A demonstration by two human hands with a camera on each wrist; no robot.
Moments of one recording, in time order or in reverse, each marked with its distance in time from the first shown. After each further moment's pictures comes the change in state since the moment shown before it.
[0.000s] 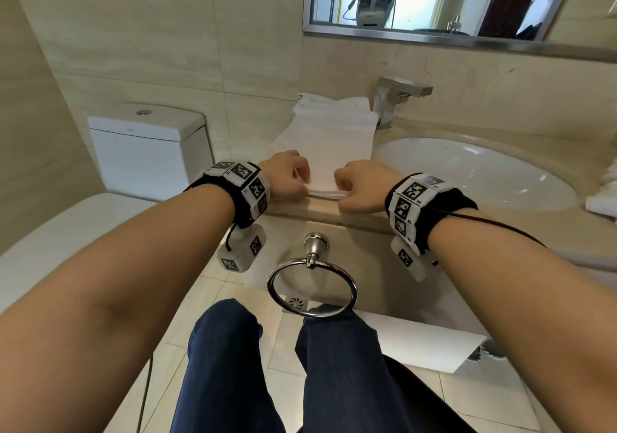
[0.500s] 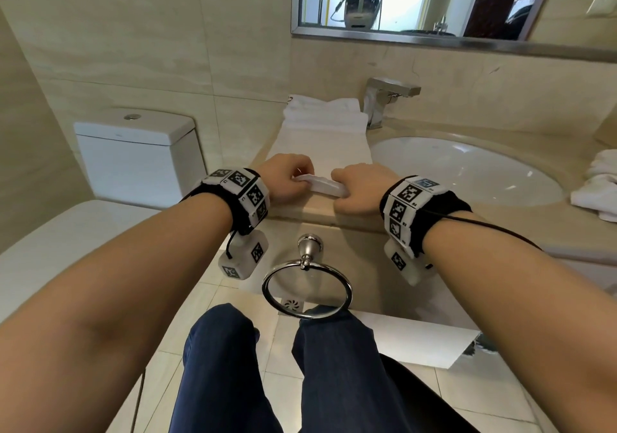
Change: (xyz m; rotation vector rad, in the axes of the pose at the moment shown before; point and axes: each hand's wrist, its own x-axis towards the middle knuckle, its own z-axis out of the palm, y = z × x) left_hand 0.000 0.008 0.006 -0.060 0.101 0.152; right_hand -0.006 0.001 0.001 -0.032 -0.022 0.073
